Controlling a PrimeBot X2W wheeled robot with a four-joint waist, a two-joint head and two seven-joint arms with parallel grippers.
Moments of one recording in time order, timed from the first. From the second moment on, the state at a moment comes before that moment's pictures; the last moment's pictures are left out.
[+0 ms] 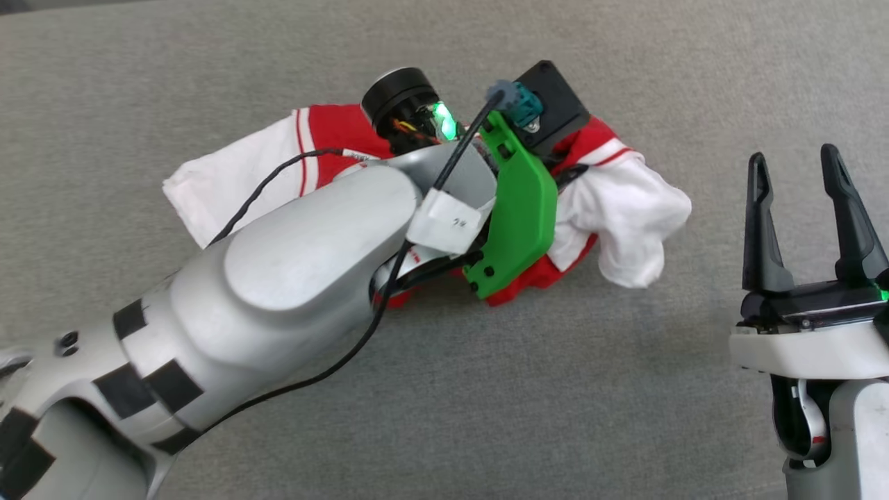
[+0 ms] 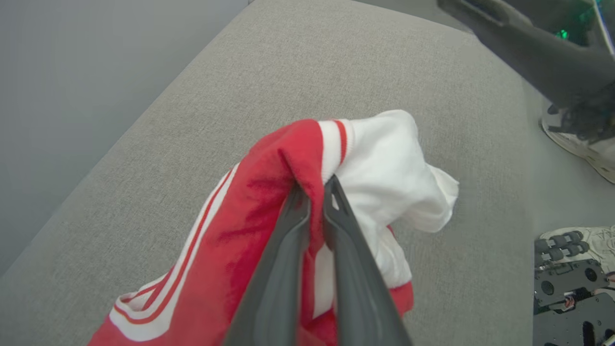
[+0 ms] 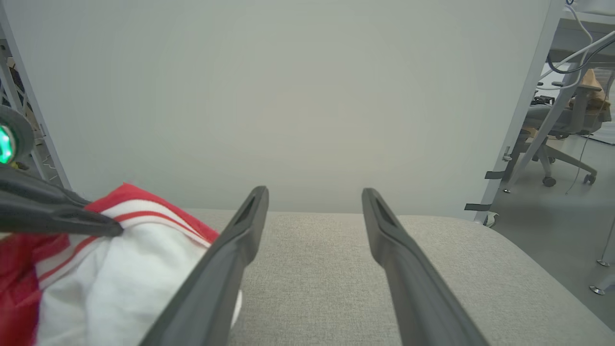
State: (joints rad) left arm -1.18 0.35 -1.14 0.15 -0.89 -0.13 0.42; right arm -0.17 -0.05 -0.04 -0.20 0.11 0.13 -0.26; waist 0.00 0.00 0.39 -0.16
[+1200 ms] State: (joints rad) left arm -1.04 0.22 -1.12 0.54 -0.71 0.09 -0.26; right arm -0.11 -0.05 -0.05 -0.18 0.11 0.13 -0.26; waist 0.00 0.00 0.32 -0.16
